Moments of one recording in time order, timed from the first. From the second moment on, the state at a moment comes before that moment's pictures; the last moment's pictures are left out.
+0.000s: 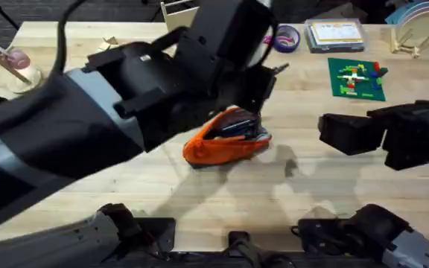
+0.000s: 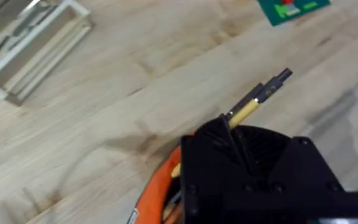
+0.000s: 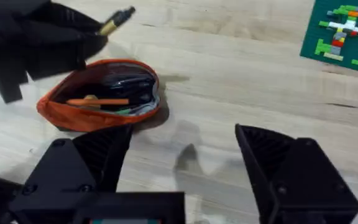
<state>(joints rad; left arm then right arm) -0.81 1.26 1.03 -0.42 -0.09 -0.29 0.55 0.63 1.03 -1.14 0.19 0.34</state>
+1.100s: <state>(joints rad) -0.91 1.45 1.03 -0.63 -0.18 -0.30 0.55 0.63 1.03 -1.14 0.19 0.34</state>
